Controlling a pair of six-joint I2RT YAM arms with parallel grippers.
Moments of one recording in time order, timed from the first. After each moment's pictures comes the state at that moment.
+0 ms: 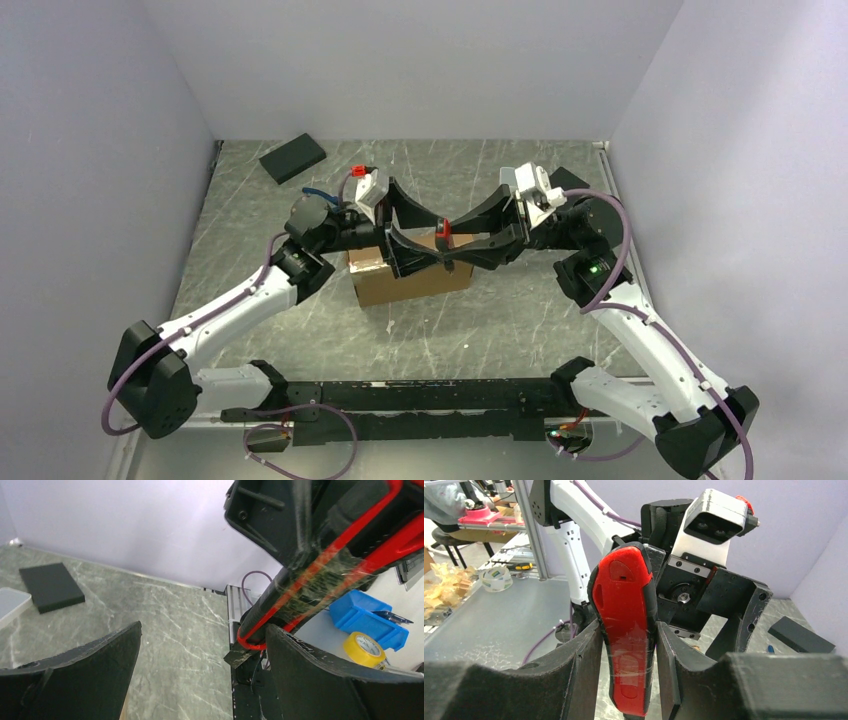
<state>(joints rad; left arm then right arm) -0.68 1.20 0.88 0.57 0.79 -0.45 0.52 0.96 0.97 0.42 -1.11 0.32</state>
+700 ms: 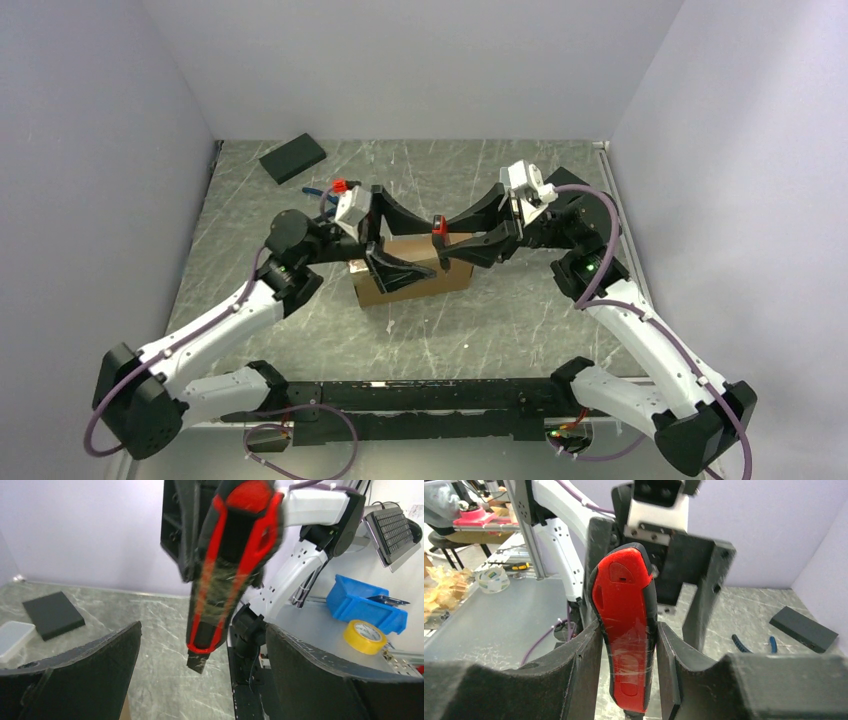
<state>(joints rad) -0.69 1.06 0.82 0.63 0.84 -0.42 0.52 0.97 0.97 0.37 -1.08 0.28</state>
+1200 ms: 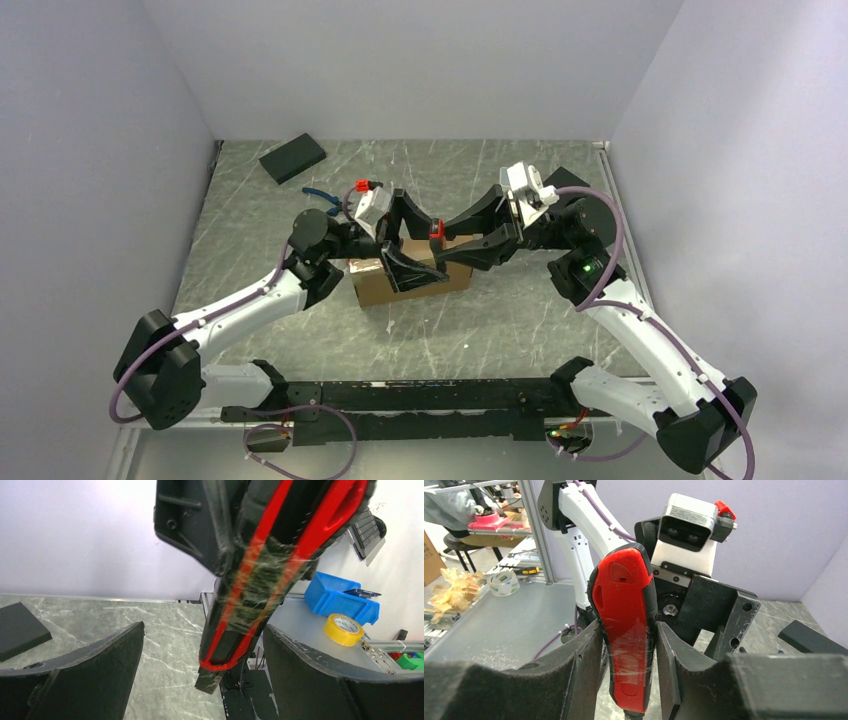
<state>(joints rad) -0.73 1.25 0.82 0.87 0.92 -0.51 0.56 0.98 0.97 0.46 -1.08 0.34</state>
